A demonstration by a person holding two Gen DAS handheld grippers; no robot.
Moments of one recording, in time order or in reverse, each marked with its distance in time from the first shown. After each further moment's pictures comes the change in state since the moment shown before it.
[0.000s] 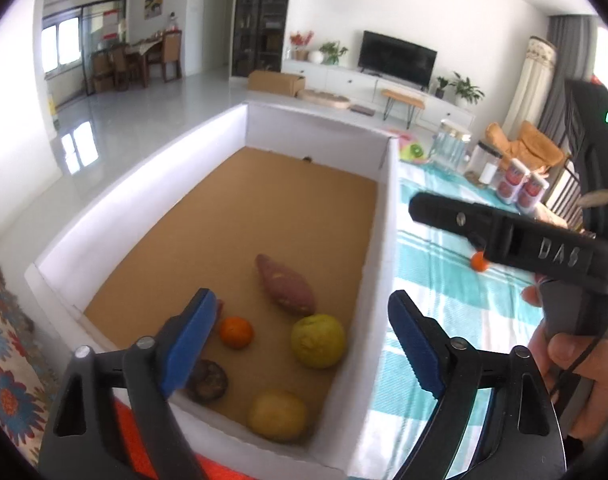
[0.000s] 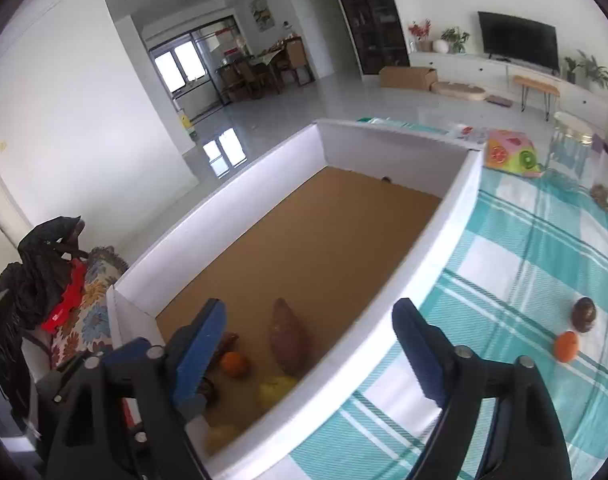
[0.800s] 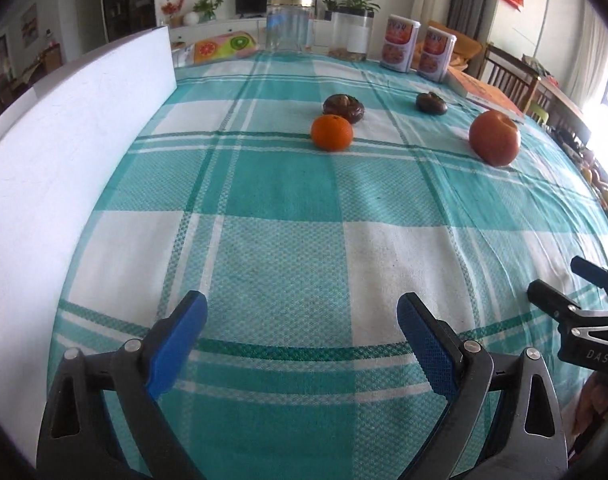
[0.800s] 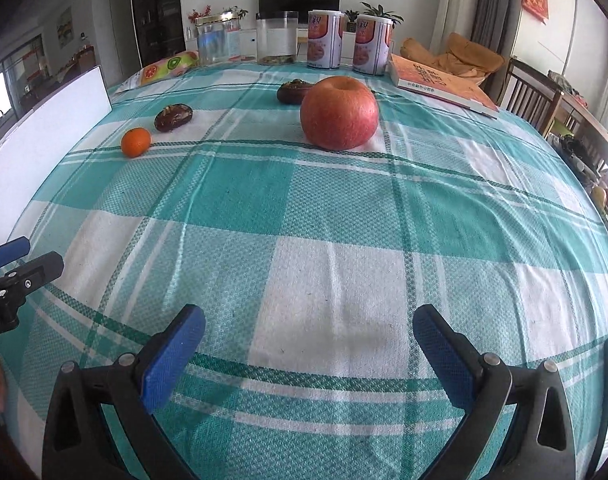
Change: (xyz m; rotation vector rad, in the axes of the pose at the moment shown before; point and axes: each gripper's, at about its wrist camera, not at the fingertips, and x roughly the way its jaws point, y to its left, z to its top) left arm 0.132 -0.181 -0.081 0.293 0.204 -0.195; right arm -0.106 -0.240 -0.202 0.304 0.115 -0.627
